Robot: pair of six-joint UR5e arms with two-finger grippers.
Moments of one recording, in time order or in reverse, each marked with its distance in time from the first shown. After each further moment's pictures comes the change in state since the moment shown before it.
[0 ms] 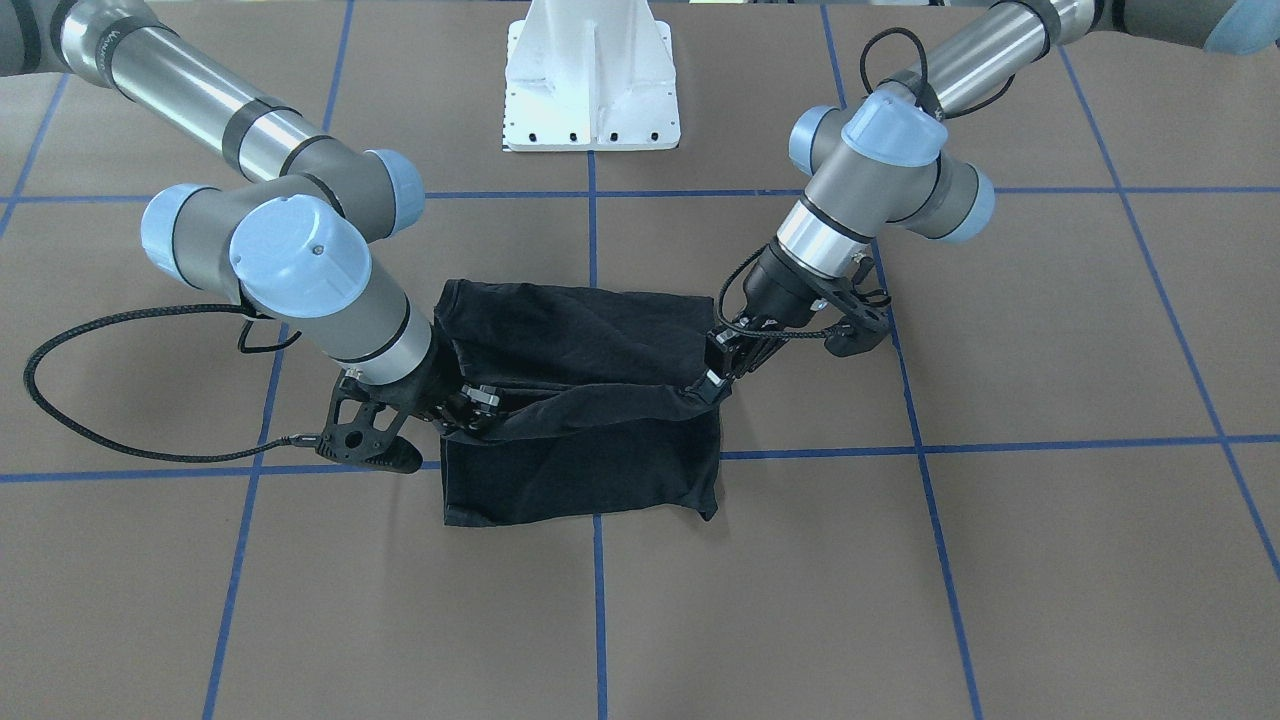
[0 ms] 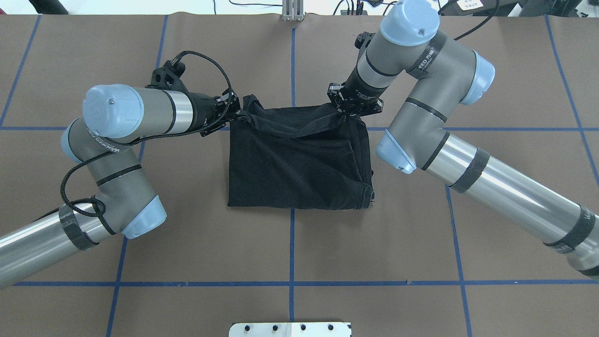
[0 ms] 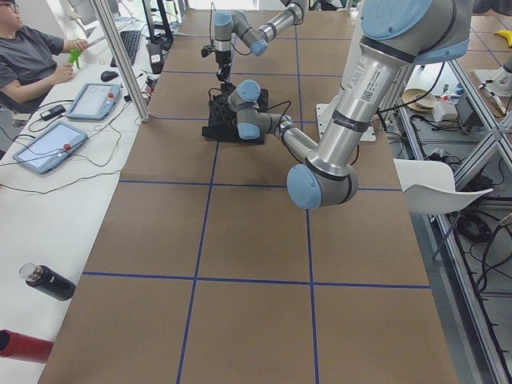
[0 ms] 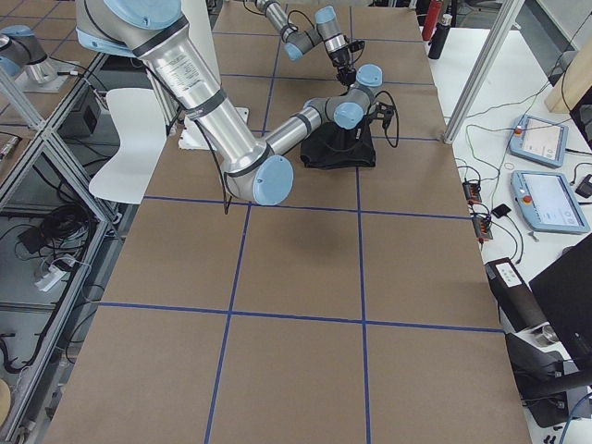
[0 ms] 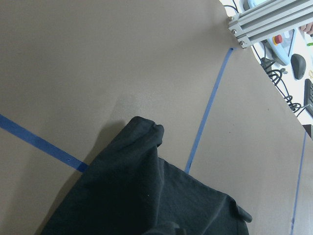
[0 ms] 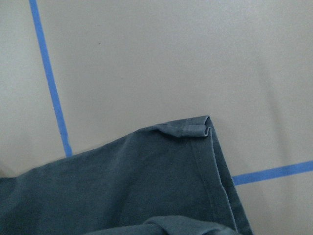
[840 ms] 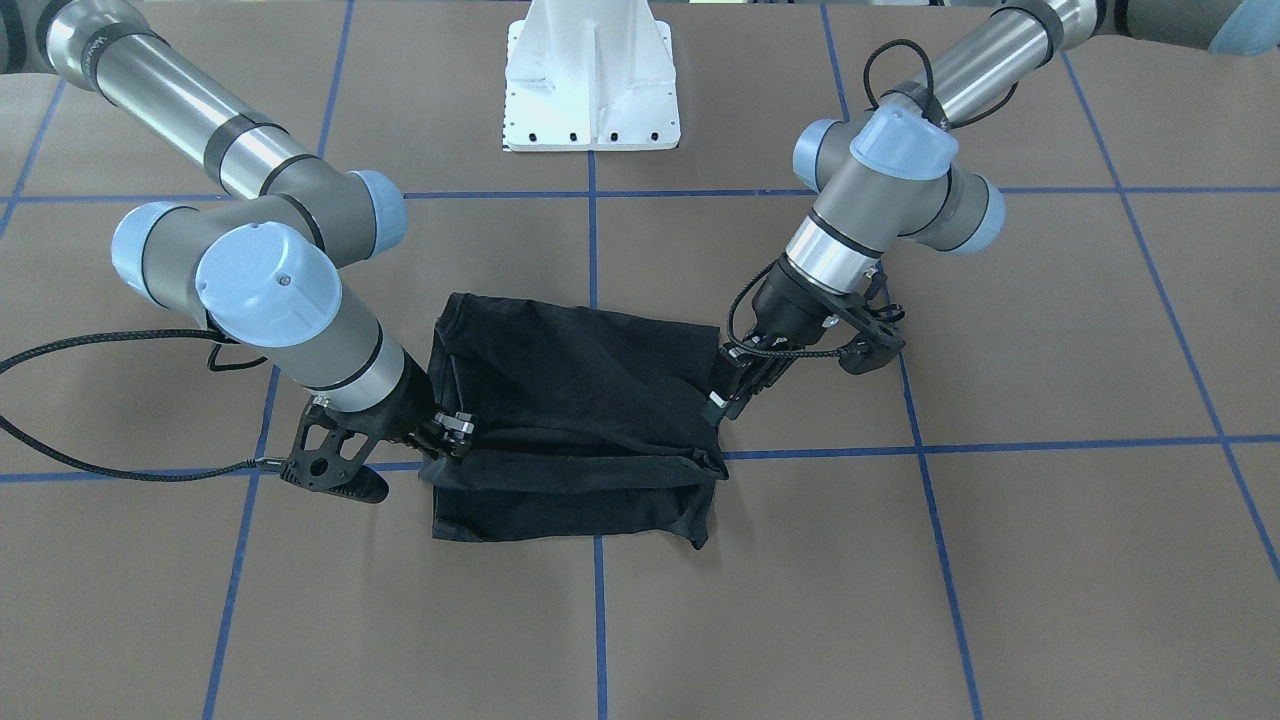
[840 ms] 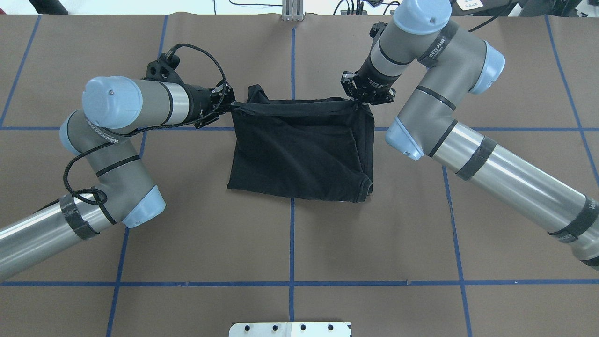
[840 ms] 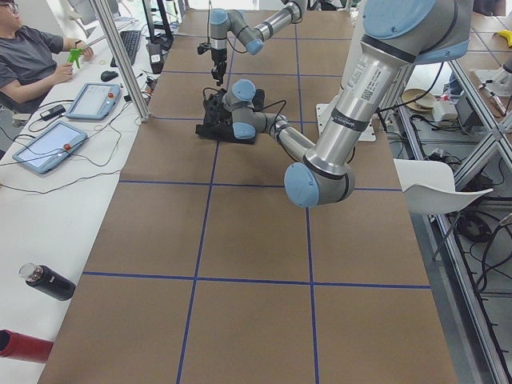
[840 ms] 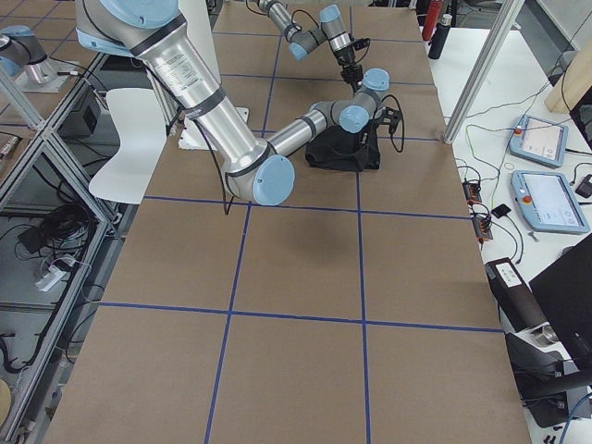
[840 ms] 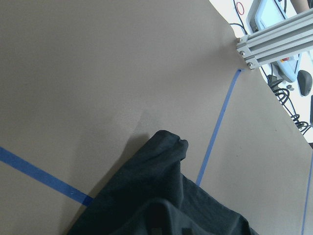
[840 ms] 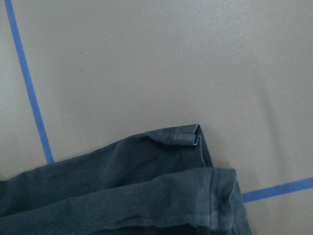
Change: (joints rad) left arm -0.027 -0.027 0.023 -0.002 0.001 -0.009; right arm 0.027 0.005 -0.030 0.004 0.001 0.010
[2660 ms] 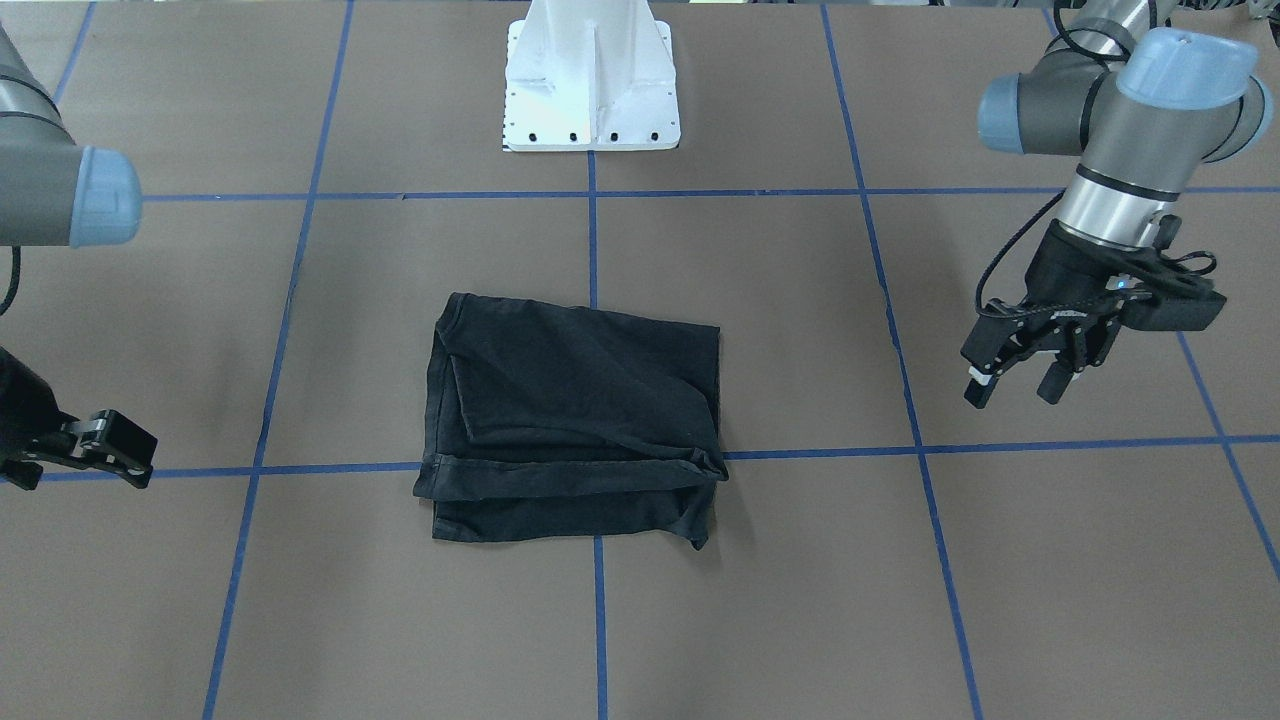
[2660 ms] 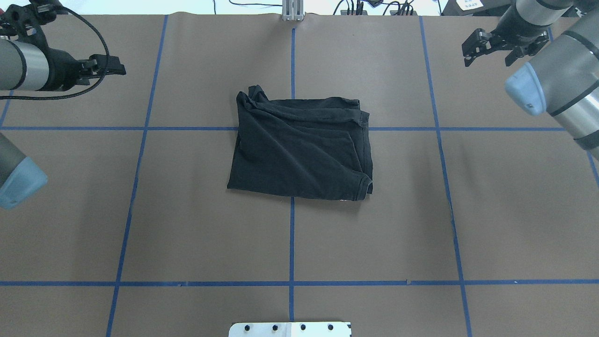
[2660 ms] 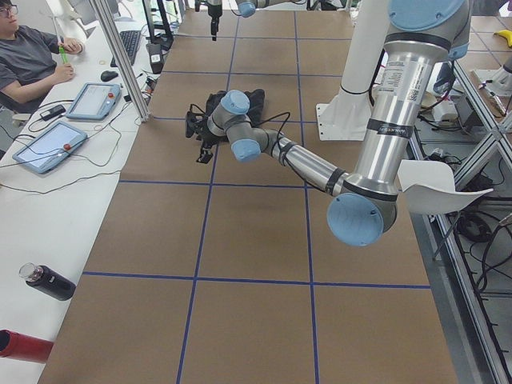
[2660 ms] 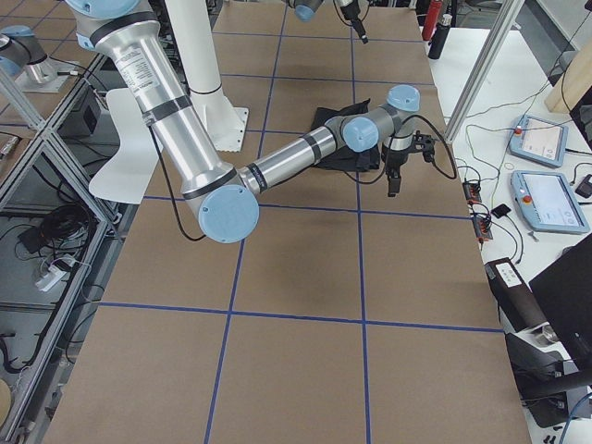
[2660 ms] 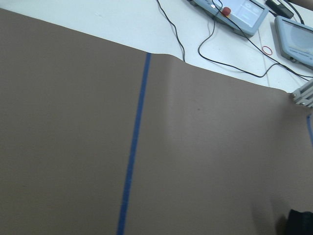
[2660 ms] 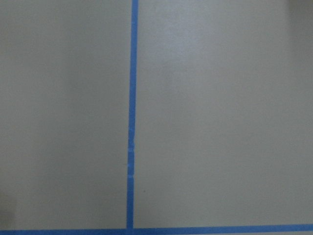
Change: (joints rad) left arm -0.280 0.371 -0.286 0.231 -0.085 0.724; right arm 0.321 -0.277 0.234 -0.295 0.005 -0.702
